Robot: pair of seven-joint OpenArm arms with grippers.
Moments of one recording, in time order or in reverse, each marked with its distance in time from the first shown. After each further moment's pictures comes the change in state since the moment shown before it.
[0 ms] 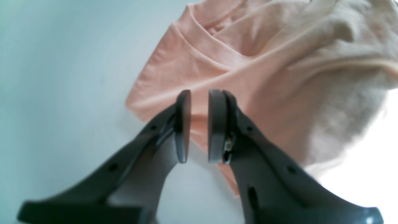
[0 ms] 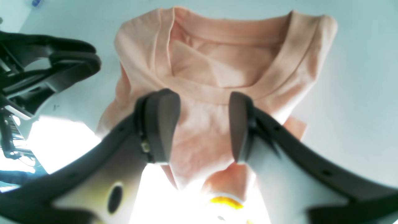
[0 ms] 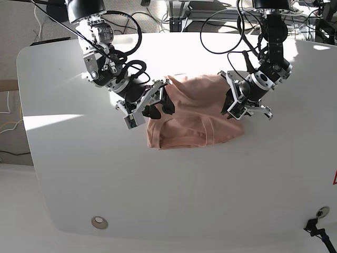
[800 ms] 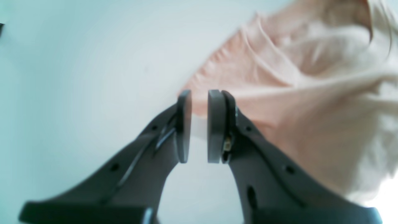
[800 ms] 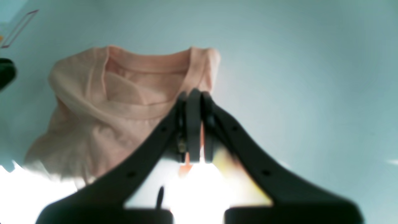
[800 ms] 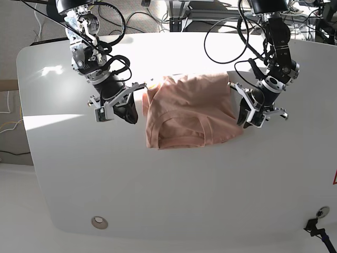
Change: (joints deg) left arm -0.3 2.9 -9.4 -0.3 -3.9 2.6 -1.8; right arm -9.6 5.2 4.8 2.3 -6.3 -6.1 17.0
